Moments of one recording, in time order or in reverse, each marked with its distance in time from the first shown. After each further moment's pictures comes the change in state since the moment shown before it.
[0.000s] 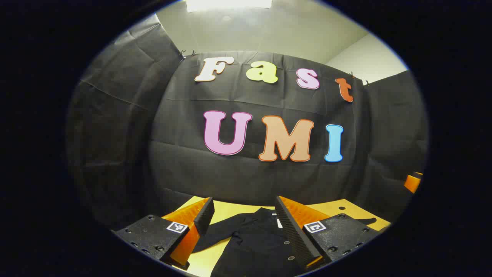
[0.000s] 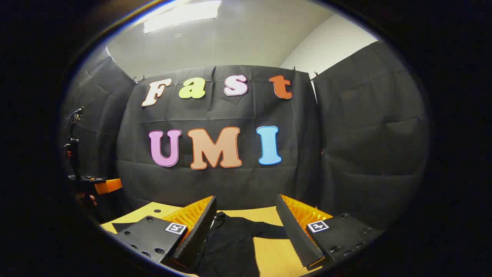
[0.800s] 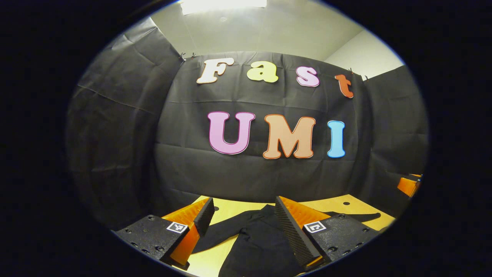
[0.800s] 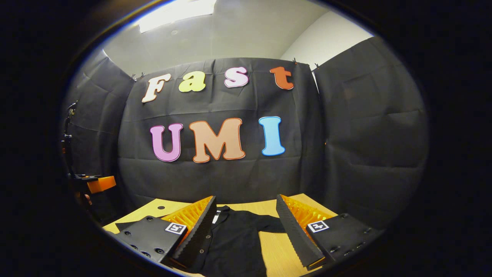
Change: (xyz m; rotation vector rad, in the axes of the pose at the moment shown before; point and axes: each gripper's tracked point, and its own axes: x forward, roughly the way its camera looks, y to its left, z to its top) left arm -0.022 0.010 -0.003 0.034 0.015 0.035; right arm 0.013 0.005 -0.024 0.024 0.071 0.024
